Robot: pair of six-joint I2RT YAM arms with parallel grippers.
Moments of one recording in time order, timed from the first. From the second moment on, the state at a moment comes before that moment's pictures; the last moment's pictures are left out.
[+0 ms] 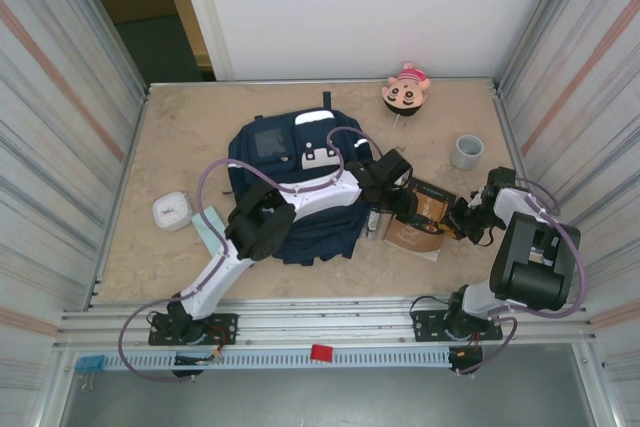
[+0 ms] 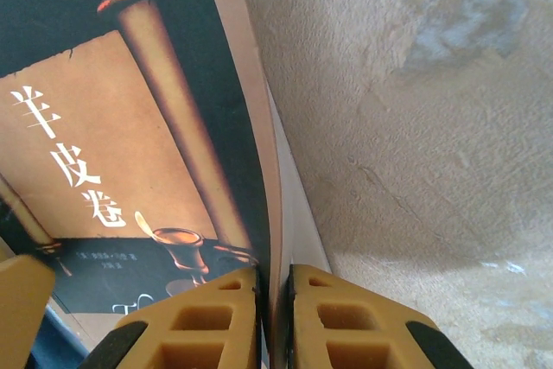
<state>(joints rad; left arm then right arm) -0.98 2.38 1.93 -0.51 0.24 -0.71 -0.32 1.46 0.72 -0.73 -0.44 0.42</state>
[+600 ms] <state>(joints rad) -0.98 2.33 1.88 -0.44 0.30 -0.70 -0.34 1.33 0.73 -0.78 -0.44 0.42</state>
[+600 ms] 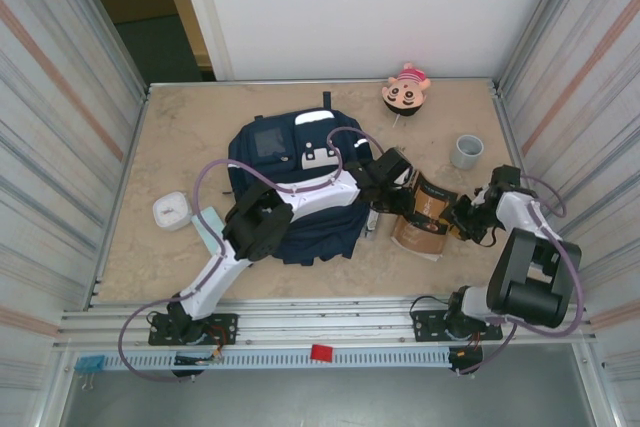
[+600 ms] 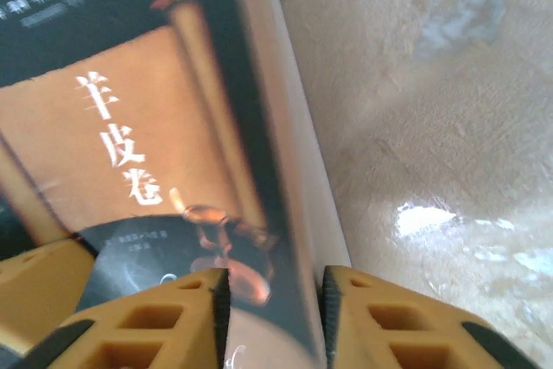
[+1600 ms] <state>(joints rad) -0.81 1.68 1.20 0.30 -0.01 -1.33 0.44 0.91 0.62 0.07 -0.24 1.36</state>
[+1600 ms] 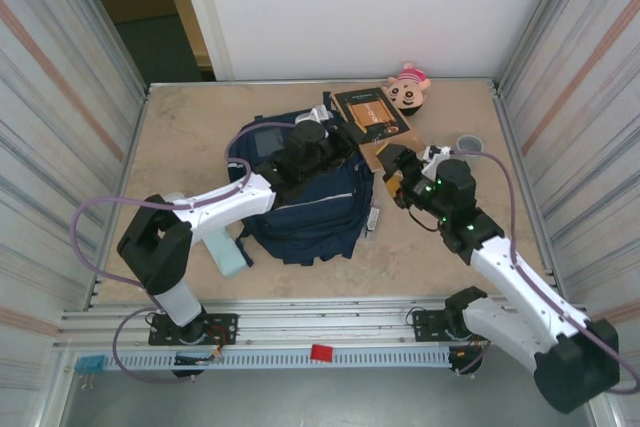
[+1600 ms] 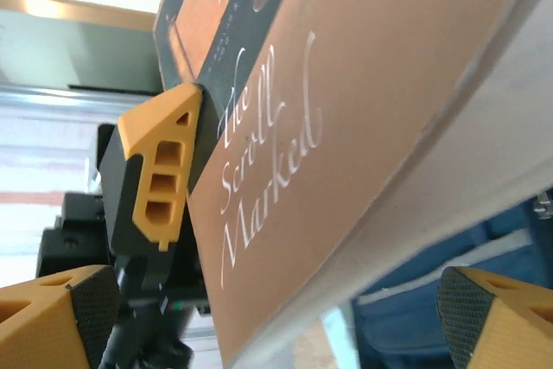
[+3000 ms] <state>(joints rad) -0.62 1.32 1.09 -0.22 0.15 -0.55 0.09 0.71 0.69 -0.24 -0.22 1.11</state>
